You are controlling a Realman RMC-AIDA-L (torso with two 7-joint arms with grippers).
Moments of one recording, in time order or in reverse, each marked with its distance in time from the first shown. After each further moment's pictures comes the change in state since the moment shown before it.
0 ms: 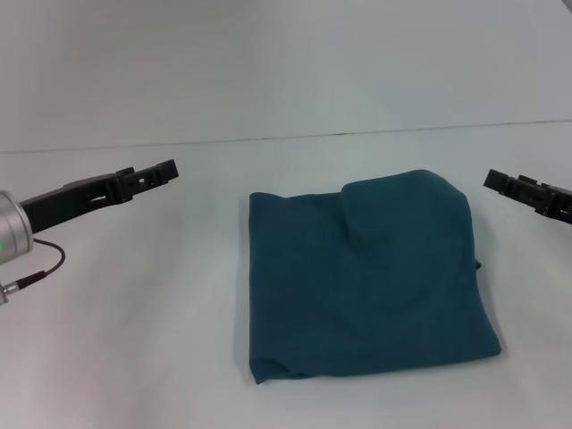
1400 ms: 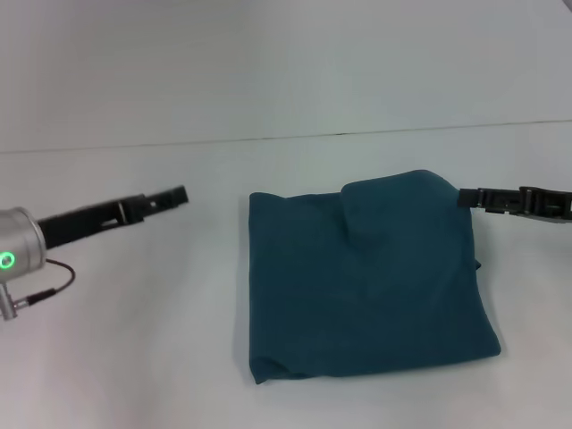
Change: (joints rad) left arm -0.017 0.005 0.017 -0.037 0.077 -0.020 -0.071; right arm 0.152 -0.119 -0.033 0.014 -0.310 -0.122 0.341
